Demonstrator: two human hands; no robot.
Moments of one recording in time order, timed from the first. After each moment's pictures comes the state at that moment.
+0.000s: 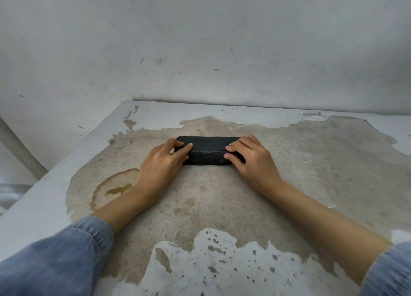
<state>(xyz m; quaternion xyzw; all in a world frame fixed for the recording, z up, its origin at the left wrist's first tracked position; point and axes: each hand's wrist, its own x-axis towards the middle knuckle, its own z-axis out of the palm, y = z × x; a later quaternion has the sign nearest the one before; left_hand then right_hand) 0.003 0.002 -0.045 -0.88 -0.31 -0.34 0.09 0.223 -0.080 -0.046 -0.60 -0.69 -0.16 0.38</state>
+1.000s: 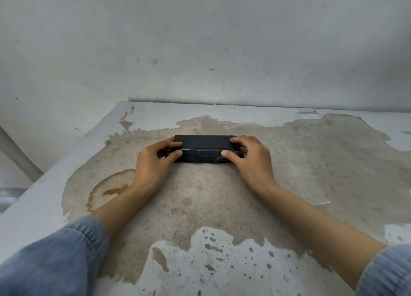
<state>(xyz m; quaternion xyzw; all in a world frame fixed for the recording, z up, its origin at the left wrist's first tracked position) 0.006 -0.002 -0.035 -0.72 -0.44 -0.42 -0.34 0.207 -0.091 -0.033 -0.71 -0.52 0.08 0.47</state>
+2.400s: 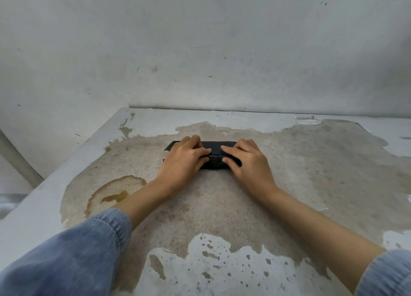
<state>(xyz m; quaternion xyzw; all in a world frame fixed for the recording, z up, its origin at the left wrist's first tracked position) 0.052 -0.008 -0.023 -0.90 -0.27 -0.33 0.04 0.219 -0.086 -0.043 -0.64 -0.64 -0.12 0.40</state>
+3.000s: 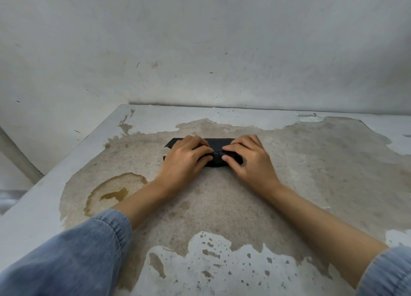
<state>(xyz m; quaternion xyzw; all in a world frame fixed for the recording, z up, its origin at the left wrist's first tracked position) 0.050 -0.005 -0.032 -0.91 -0.24 -0.34 0.03 0.230 -0.082 -0.047 -0.59 -0.67 -0.13 0.42</state>
